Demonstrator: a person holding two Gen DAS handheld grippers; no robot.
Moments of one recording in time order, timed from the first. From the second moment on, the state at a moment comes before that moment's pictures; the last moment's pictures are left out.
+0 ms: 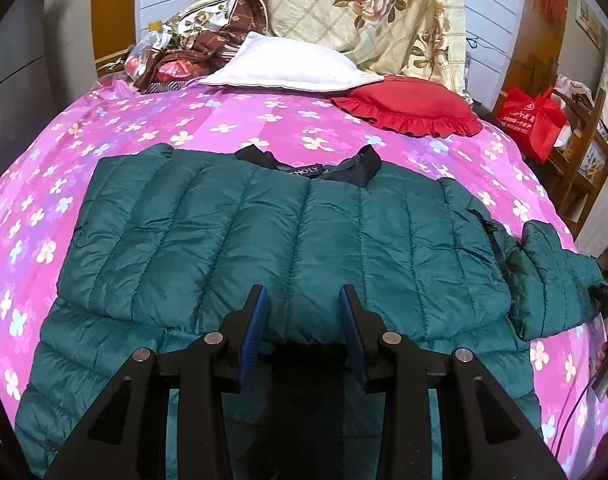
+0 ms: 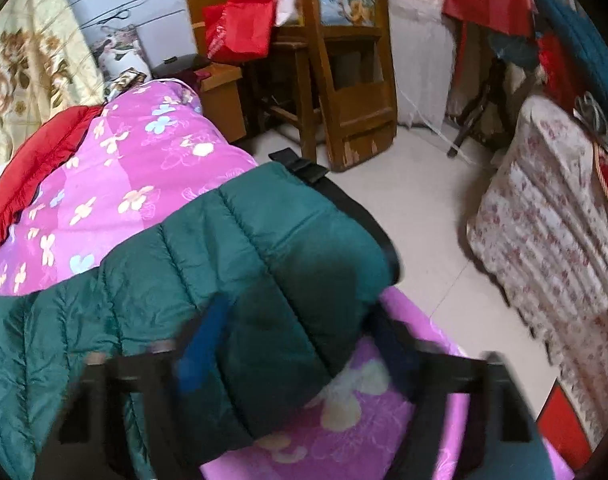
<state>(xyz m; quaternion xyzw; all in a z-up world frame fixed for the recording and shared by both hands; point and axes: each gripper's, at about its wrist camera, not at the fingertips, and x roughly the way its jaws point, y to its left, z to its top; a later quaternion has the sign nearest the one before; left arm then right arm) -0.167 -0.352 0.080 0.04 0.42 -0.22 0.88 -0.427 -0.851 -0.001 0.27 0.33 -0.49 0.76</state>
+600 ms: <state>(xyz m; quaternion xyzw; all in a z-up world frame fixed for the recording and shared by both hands) -0.160 -0.294 0.103 0.01 0.40 -0.21 0.89 -0.381 -0.723 0.121 0.26 0.25 -0.24 0.90</state>
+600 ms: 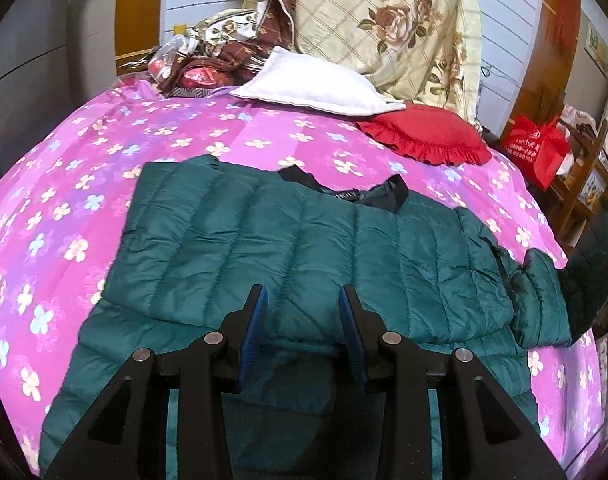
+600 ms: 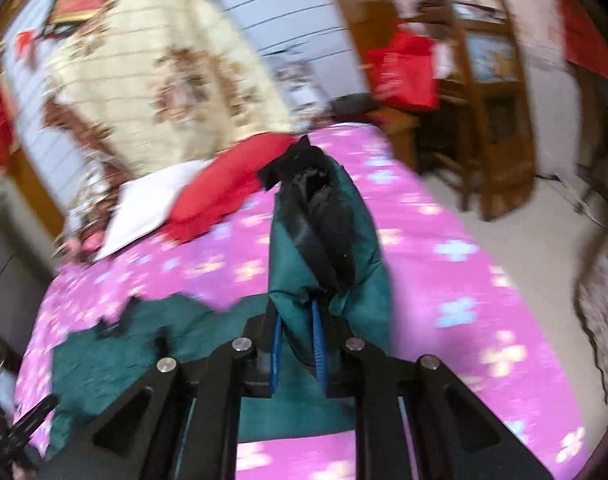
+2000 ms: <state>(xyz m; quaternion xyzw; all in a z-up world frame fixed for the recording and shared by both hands) -0.148 -0.343 0.098 -0.06 0.44 -0.26 0.86 -0.315 -0.562 0.144 0.15 0.33 -0.10 0.93</state>
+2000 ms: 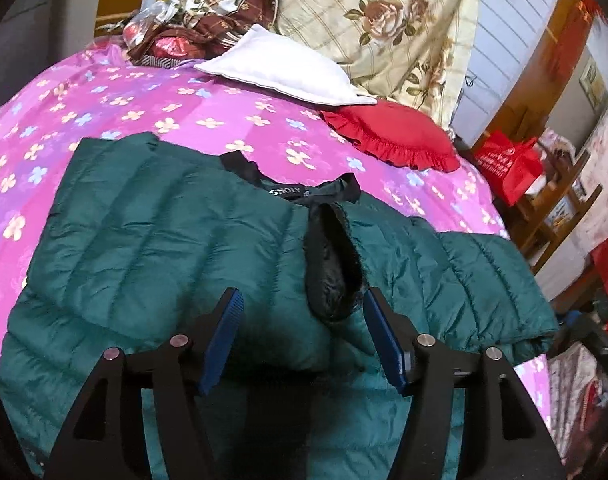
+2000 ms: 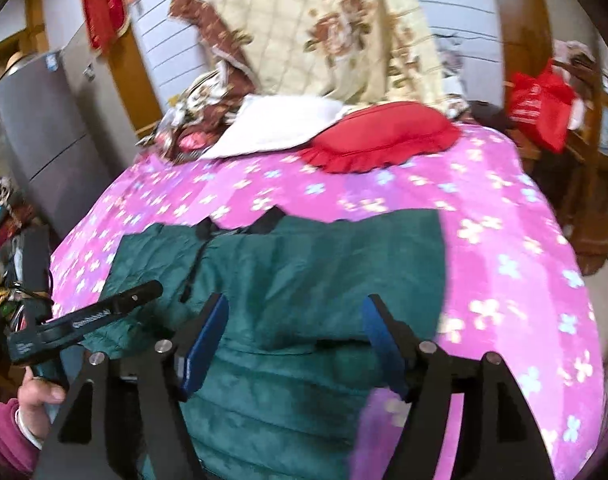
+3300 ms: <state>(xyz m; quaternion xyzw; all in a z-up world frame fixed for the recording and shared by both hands) -0.080 -0.234 0.118 -0.01 0.37 -0.14 0.92 -0.238 -0.576 0.085 0.27 0.35 -0.02 0.90</state>
